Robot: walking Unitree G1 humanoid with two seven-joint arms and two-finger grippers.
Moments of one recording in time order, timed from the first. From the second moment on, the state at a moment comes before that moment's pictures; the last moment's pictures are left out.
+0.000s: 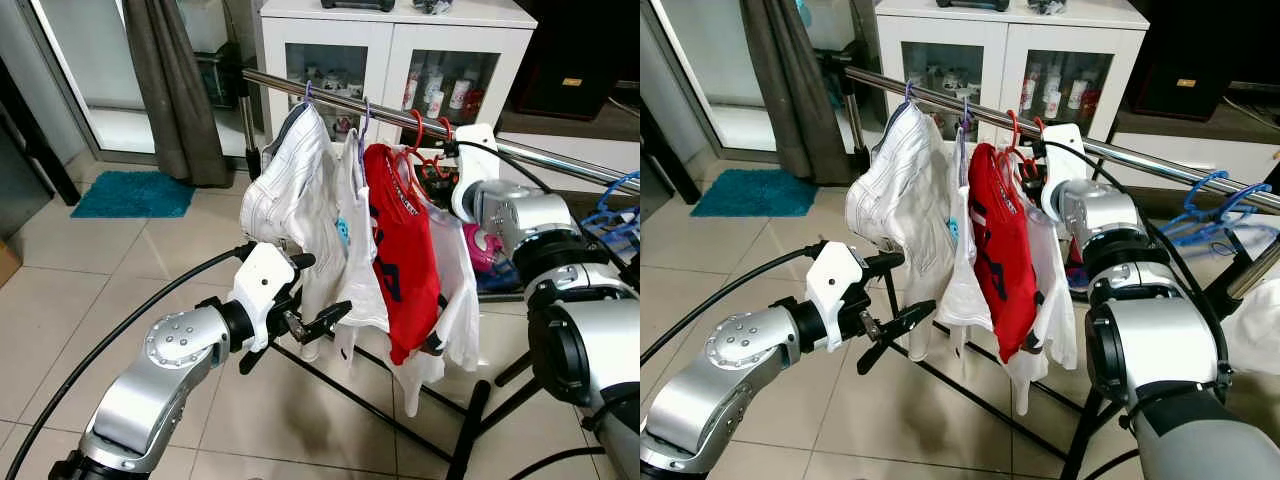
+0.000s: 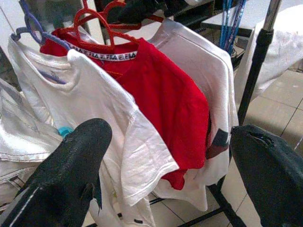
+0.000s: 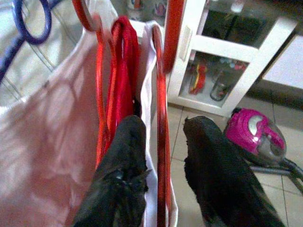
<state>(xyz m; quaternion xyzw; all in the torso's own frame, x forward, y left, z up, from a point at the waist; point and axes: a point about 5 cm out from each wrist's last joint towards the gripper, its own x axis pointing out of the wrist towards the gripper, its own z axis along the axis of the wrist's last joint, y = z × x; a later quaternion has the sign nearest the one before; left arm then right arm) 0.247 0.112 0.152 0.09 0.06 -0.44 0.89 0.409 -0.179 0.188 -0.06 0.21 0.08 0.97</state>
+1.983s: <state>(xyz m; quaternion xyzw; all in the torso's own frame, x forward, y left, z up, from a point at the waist) 0.267 0.100 0.161 0.11 0.01 -0.38 0.92 0.334 -0.207 0.183 -0.05 0.09 0.08 0.99</state>
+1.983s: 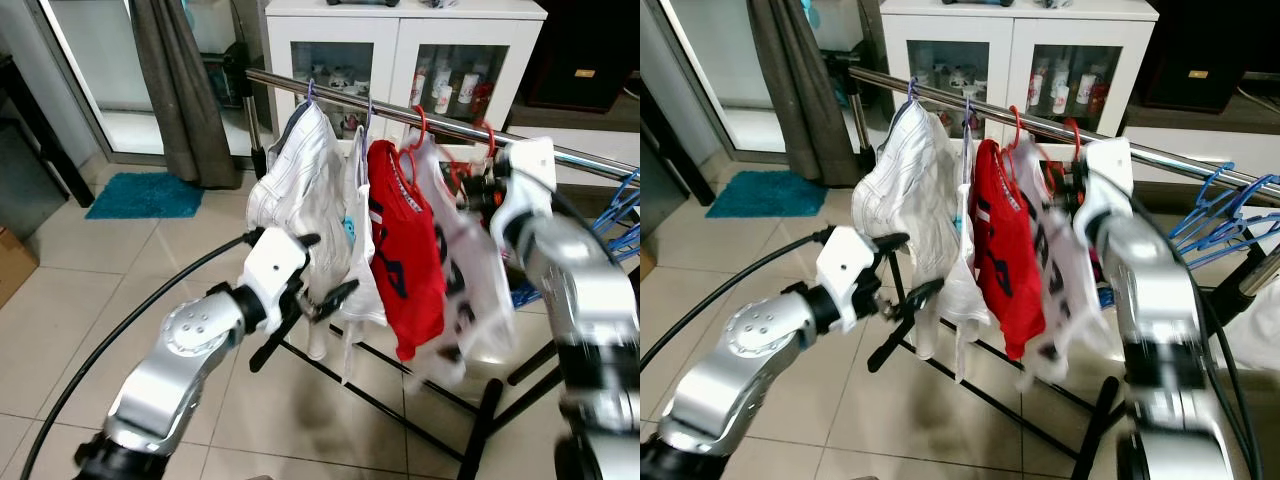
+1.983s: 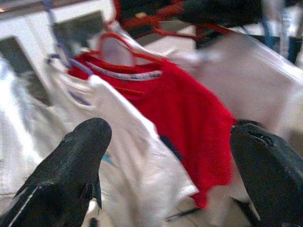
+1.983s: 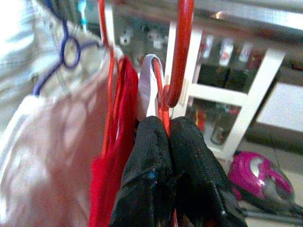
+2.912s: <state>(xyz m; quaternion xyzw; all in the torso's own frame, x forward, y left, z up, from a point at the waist) 0.271 0.112 0.146 0.07 0.02 -0.25 0.96 0.250 -0.201 0.131 -0.06 0.13 0.00 0.99</state>
